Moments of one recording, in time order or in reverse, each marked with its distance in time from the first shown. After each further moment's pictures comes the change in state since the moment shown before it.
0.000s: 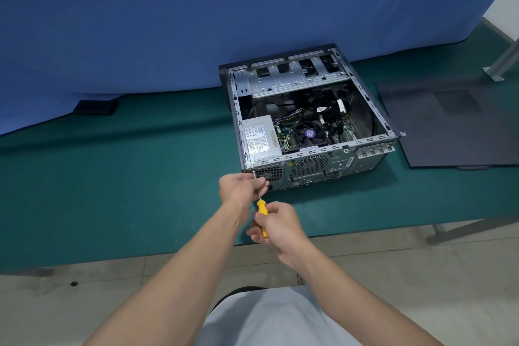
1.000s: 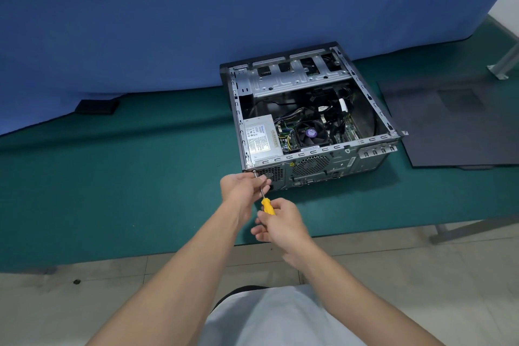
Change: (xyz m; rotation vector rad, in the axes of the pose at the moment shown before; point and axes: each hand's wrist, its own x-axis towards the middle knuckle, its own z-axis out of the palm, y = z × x) left_hand -0.002 0.002 0.002 -0.064 -0.039 -0.042; right_hand 0.000 -0.004 -0.004 -0.070 0.020 -0.033
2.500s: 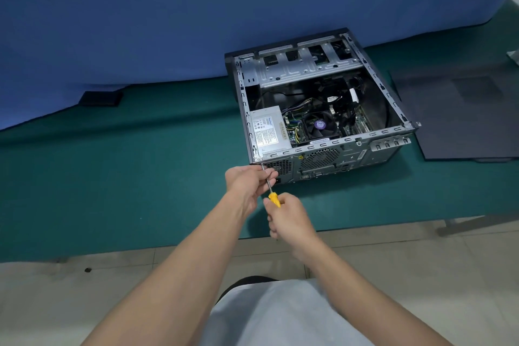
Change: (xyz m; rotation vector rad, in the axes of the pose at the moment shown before) left_hand 0.009 0.007 -0.003 0.023 -0.010 -0.059; right_hand 0.008 0.004 0.004 -0.258 0.038 -0.080
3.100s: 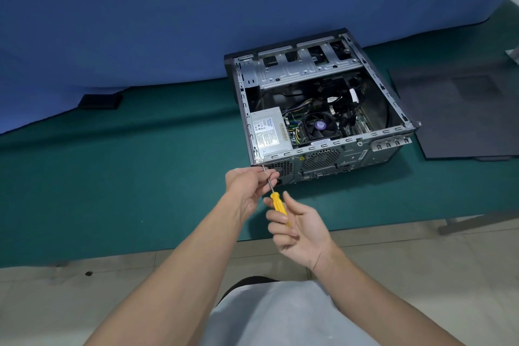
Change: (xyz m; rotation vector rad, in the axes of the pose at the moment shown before) left_hand 0.000 0.003 -0.004 -0.029 -0.040 -0.027; right_hand 0.006 0.022 -0.019 1.228 -0.683 0.365
